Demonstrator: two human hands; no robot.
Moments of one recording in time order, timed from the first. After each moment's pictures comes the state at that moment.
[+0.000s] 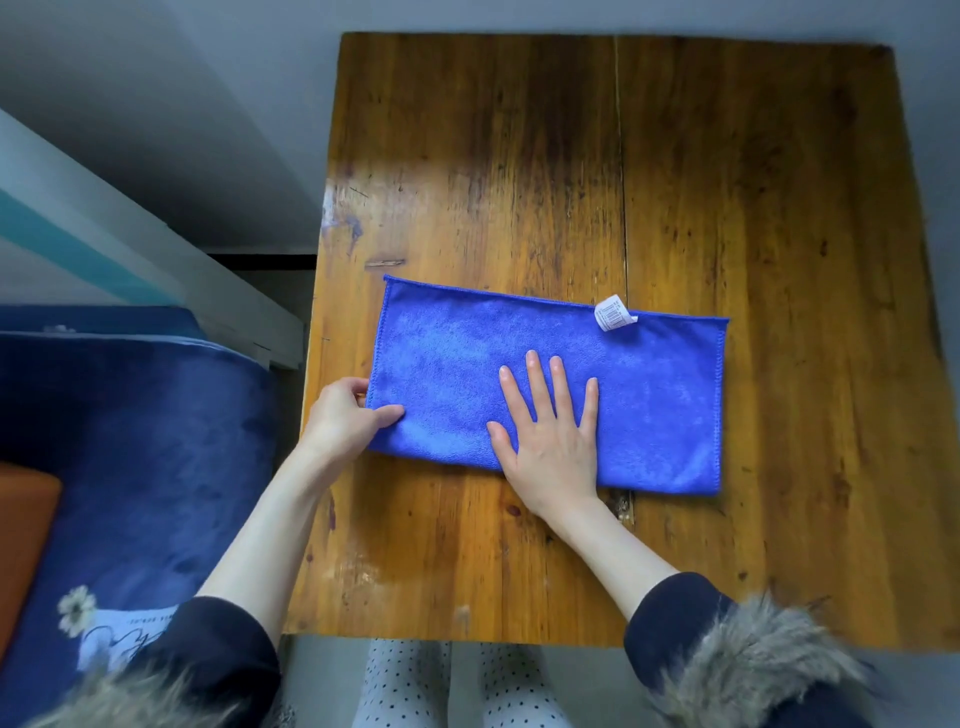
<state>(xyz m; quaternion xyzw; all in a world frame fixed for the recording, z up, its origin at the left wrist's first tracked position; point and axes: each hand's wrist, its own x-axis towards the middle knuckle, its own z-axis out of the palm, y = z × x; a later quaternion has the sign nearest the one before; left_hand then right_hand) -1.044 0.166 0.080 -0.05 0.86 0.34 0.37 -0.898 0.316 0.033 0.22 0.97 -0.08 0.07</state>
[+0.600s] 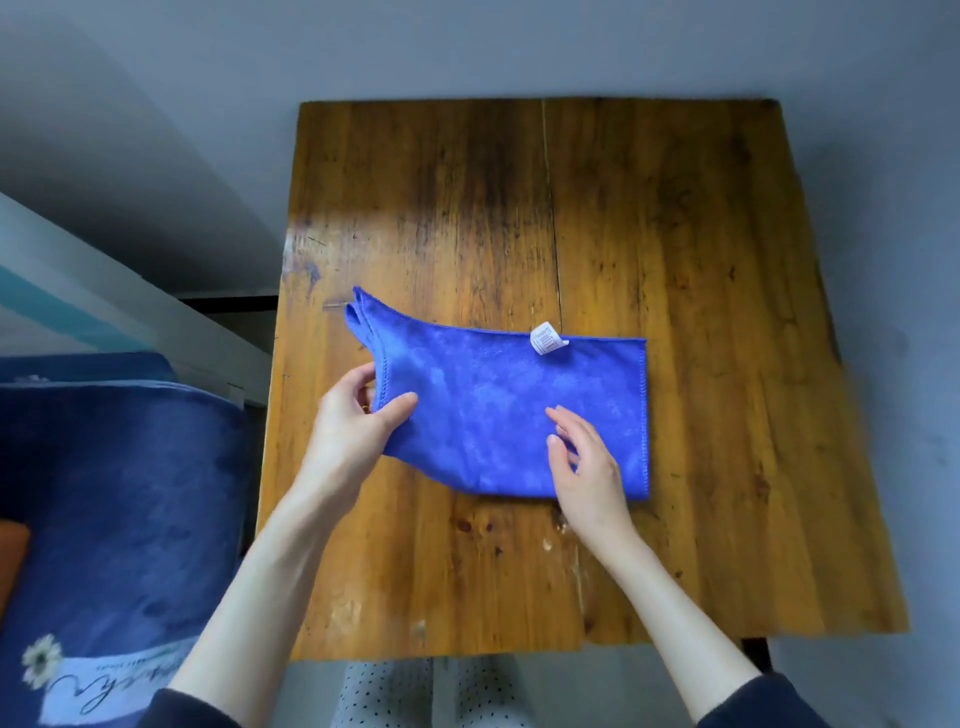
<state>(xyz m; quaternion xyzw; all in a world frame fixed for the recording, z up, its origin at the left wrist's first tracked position) -1.000 0.225 0.158 -0.02 0.78 0.54 0.32 -0.842 0.366 0.084 0.40 0.76 -0.51 -0.05</state>
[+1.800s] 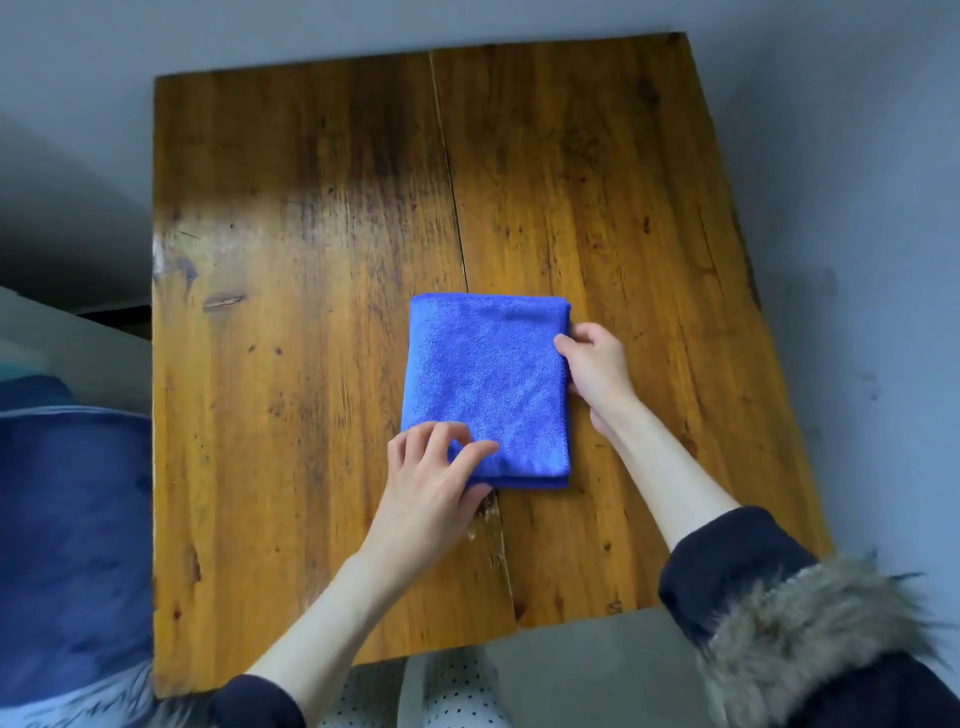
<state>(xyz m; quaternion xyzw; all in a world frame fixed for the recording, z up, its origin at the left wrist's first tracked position) -0.891 0.284 0.076 0.49 0.85 0.17 0.11 -0.854 0.493 0.076 0.54 0.59 -0.60 -0.08</state>
